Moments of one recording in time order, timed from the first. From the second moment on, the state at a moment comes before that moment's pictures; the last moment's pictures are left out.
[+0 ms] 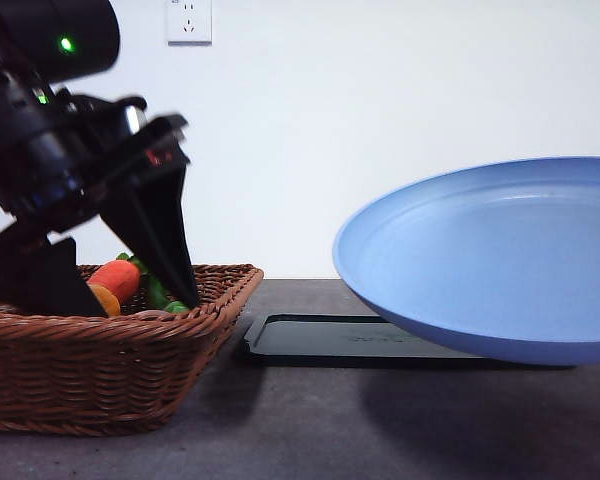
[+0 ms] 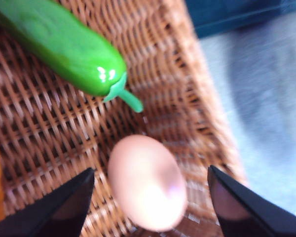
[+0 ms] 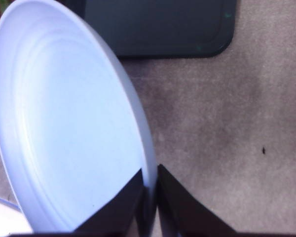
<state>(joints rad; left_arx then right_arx) -0.53 1.42 0.79 -0.43 0.34 -0.29 0.13 0.68 0.59 -0.83 -0.43 0.27</state>
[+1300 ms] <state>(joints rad) -0.62 1.47 1.25 -0.79 0.45 -0.15 0.13 0.78 0.59 -0.84 -0.54 0.29</state>
